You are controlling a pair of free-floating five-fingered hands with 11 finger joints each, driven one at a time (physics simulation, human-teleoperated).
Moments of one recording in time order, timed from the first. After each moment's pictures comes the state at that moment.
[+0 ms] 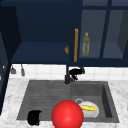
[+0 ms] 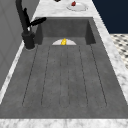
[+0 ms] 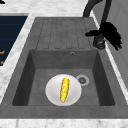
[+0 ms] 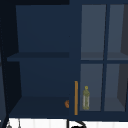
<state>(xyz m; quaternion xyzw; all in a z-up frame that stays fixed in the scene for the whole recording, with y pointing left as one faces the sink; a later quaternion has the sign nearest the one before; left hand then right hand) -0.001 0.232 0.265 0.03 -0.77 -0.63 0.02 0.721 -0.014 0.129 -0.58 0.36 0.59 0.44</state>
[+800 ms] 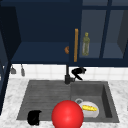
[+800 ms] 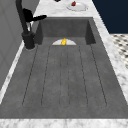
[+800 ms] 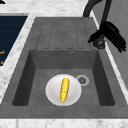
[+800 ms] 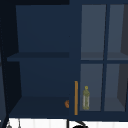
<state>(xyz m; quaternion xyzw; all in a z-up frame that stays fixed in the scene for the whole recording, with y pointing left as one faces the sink) -0.001 0.232 0.265 0.03 -0.77 -0.63 0.02 0.704 -0.048 0.153 -0.58 0.19 0.64 0.46</state>
